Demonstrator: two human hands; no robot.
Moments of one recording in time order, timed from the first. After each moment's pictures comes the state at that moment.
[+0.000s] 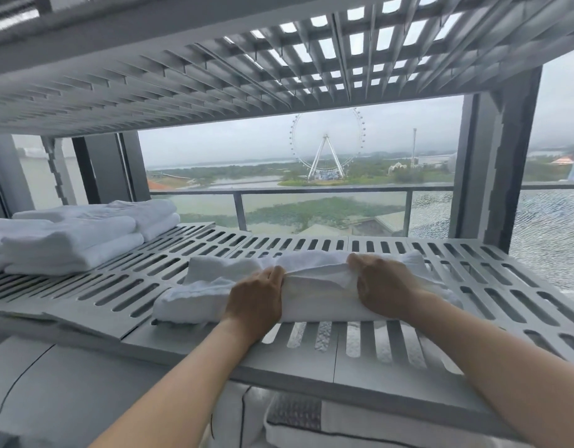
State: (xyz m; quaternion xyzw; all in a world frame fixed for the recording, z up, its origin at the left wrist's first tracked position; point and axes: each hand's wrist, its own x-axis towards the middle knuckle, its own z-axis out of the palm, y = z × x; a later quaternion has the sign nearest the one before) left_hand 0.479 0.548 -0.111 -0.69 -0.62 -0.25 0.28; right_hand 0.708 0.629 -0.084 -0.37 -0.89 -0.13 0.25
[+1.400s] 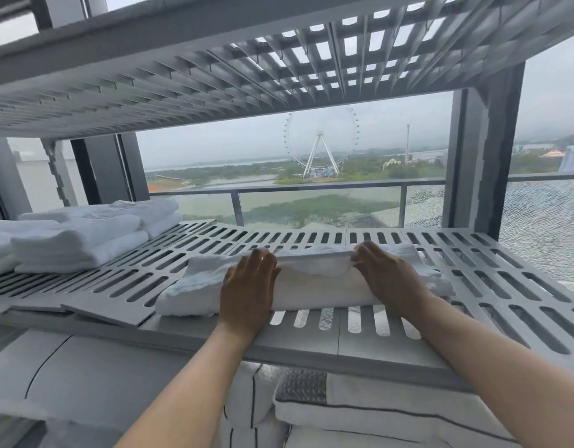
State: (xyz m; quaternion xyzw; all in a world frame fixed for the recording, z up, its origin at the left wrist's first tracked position) left_hand 0.487 0.503 -0.103 -0.64 -0.59 -0.36 0.34; right_hand 0.715 0.600 -0.098 -0.29 -0.85 -0.15 0.41
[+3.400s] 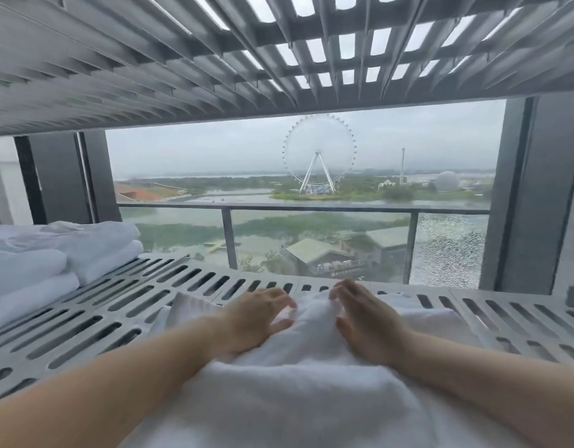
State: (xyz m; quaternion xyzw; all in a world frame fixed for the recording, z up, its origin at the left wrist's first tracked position) left_hand 0.396 0.733 -0.082 -0.81 -0.58 -0.07 0.10; right_hand 0.617 0.792 -0.104 -0.32 -0.90 -0.08 0.27
